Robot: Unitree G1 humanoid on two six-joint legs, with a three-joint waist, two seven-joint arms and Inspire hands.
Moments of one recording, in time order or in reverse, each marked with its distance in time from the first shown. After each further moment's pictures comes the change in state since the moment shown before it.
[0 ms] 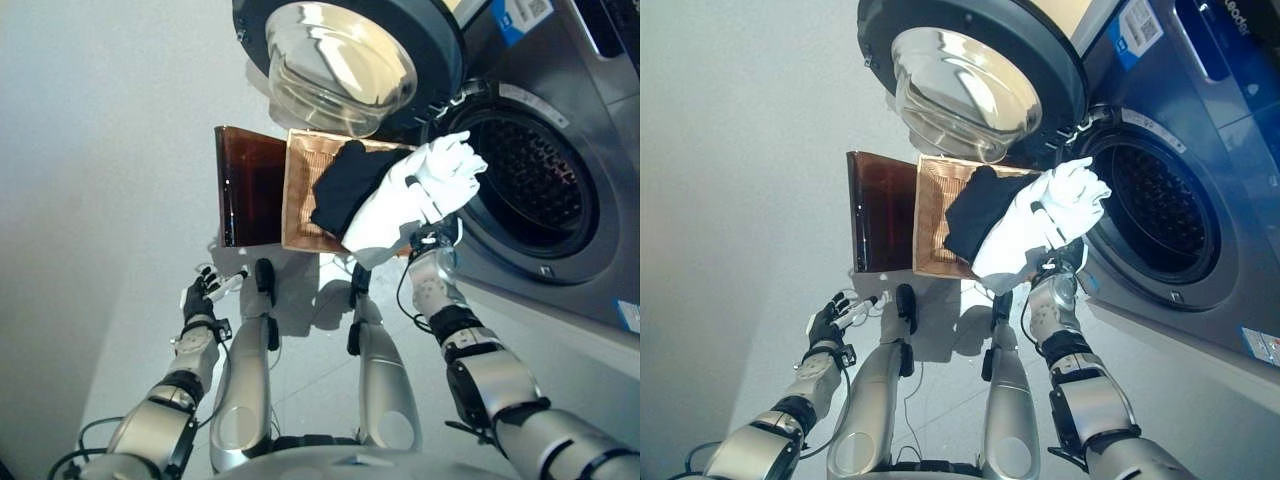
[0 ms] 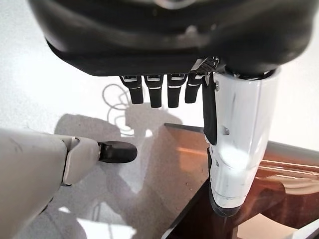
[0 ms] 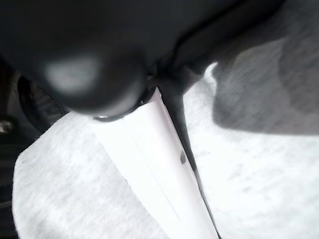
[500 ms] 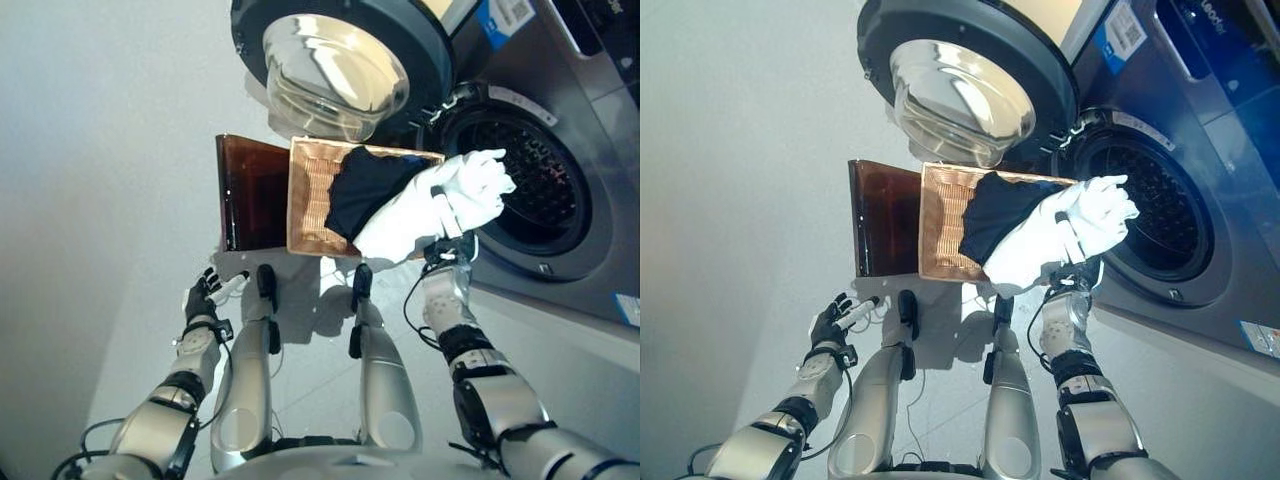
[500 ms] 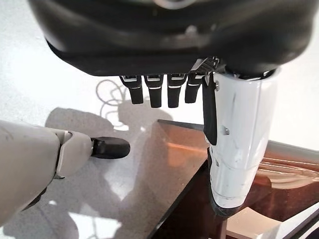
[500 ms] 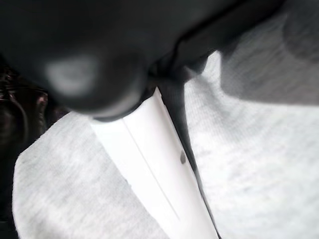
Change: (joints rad) left arm 0.005 -0.011 0.041 0.003 0.000 0.001 -0.025; right arm 0.147 -0.004 -0.098 -0.141 0.080 -0.026 0.081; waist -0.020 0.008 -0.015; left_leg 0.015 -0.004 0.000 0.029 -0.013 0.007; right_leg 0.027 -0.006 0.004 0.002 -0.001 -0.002
